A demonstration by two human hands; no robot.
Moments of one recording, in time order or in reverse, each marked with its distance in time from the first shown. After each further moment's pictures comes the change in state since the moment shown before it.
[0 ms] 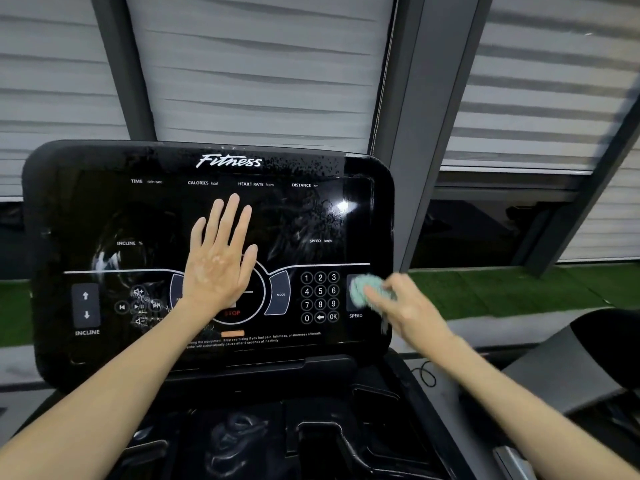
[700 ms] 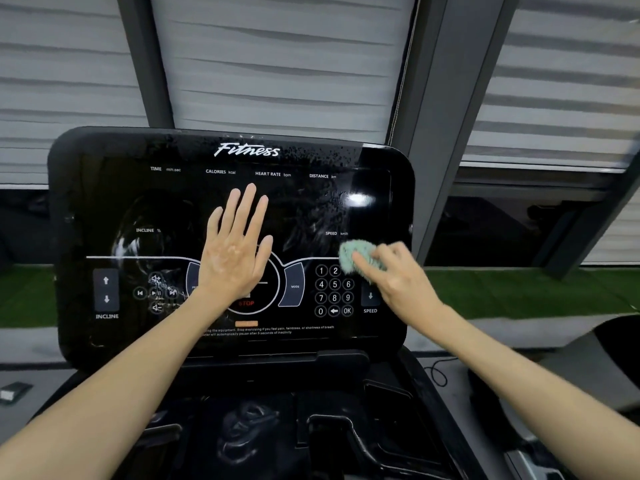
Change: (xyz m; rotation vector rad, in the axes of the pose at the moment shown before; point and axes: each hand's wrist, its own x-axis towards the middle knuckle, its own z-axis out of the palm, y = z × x) left_hand -0.001 0.001 0.000 0.006 0.006 -0.006; right_hand 0.052 -0.004 0.014 -0.133 0.113 -0.060
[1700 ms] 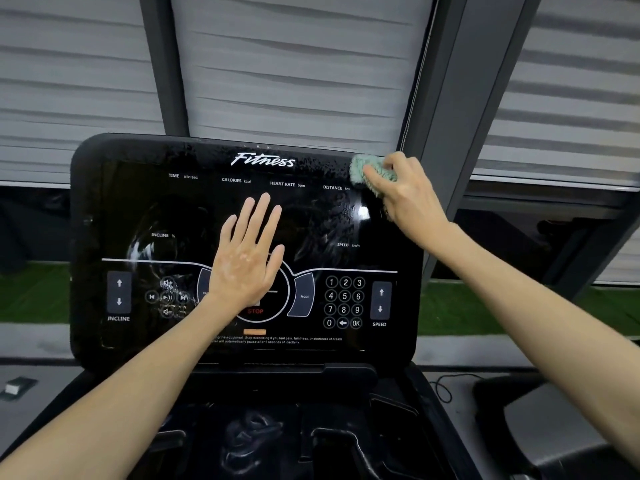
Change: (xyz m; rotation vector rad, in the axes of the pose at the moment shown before) left_hand 0.000 -0.001 0.000 0.006 -0.004 0.000; right_hand 0.132 0.051 -0.038 -0.094 0.133 0.010
